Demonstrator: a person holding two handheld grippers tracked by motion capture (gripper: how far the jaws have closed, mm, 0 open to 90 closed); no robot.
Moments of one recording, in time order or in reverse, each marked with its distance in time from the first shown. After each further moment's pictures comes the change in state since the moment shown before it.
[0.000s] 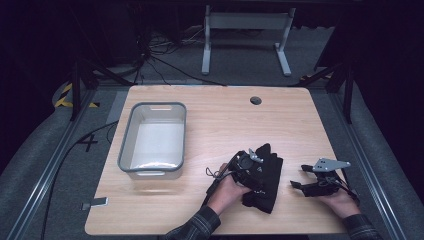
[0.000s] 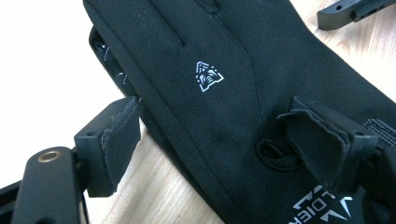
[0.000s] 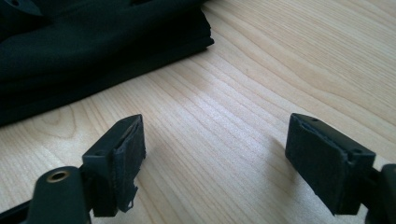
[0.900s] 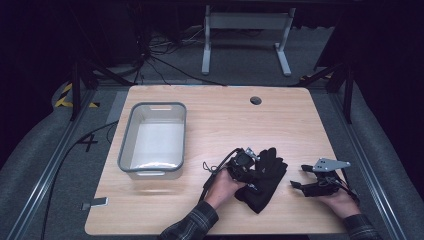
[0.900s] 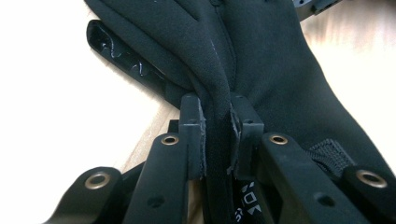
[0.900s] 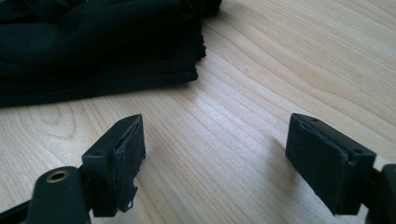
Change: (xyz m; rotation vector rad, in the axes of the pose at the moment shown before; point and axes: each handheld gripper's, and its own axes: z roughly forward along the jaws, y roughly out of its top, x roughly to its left) left arm 0.017 0.001 -0.004 0.019 -0.177 0.030; right arm 0.000 0.000 0.000 0.000 0.000 0.000
